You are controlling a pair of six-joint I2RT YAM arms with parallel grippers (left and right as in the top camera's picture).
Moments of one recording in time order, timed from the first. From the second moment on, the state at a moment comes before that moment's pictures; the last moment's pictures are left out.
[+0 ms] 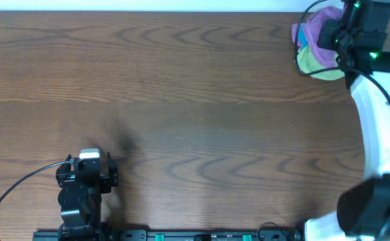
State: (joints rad) left arm 0.09 0.01 0.15 -0.56 -0.10 0.18; right arm -0.09 1.66 1.58 -0.54 0.08 0.09
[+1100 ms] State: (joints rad) left arm 0.09 0.01 0.15 -0.56 -0.10 0.18; right arm 0.31 1.66 1.58 -0.89 -0.13 0.00
